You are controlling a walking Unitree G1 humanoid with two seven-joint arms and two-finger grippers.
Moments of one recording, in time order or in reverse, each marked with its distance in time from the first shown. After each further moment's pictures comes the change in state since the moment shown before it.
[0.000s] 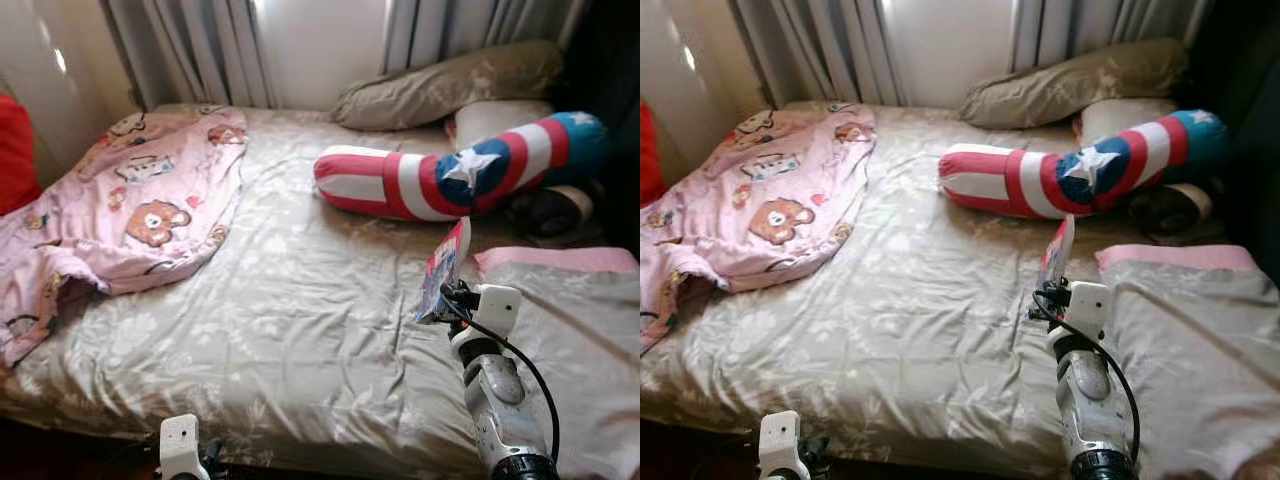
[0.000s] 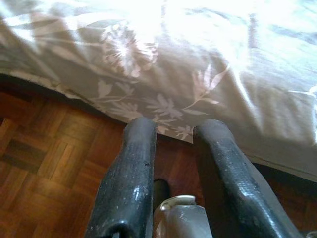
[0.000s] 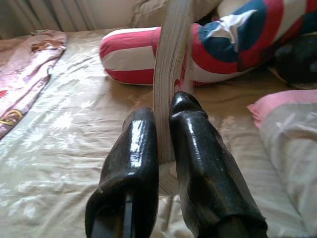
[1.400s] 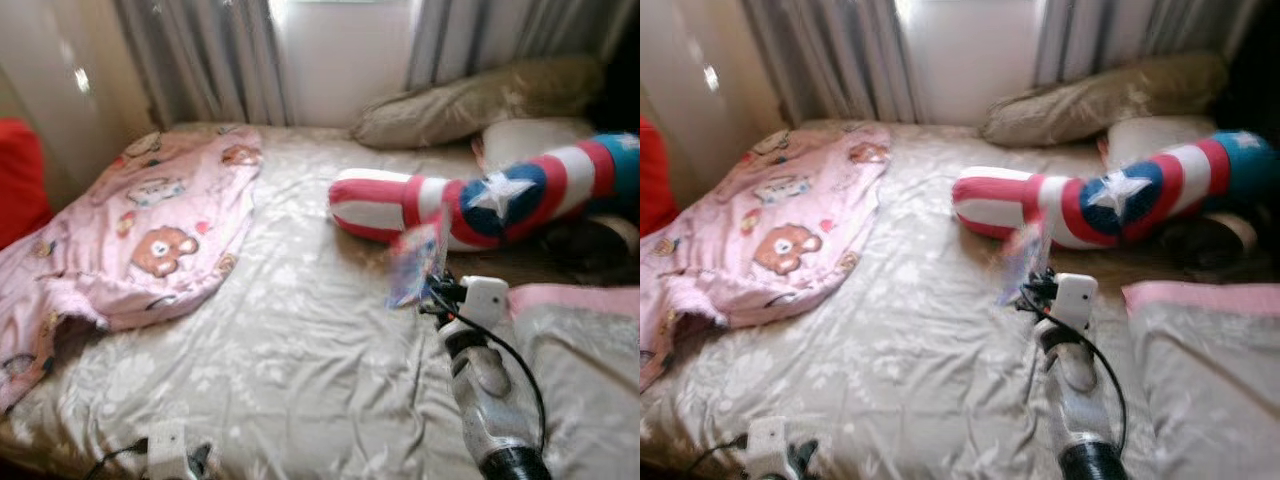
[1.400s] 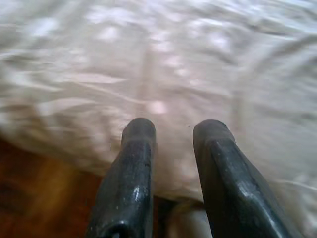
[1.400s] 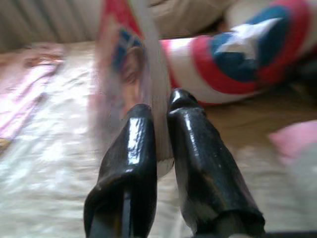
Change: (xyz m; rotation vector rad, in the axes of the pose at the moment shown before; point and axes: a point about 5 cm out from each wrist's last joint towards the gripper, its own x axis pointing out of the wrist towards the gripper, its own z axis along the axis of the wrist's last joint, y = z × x) left arm 0.000 -0.009 -0.003 0.000 0.009 -0.028; right arm -0.004 -0.010 -0.007 0.006 0.000 -0.021
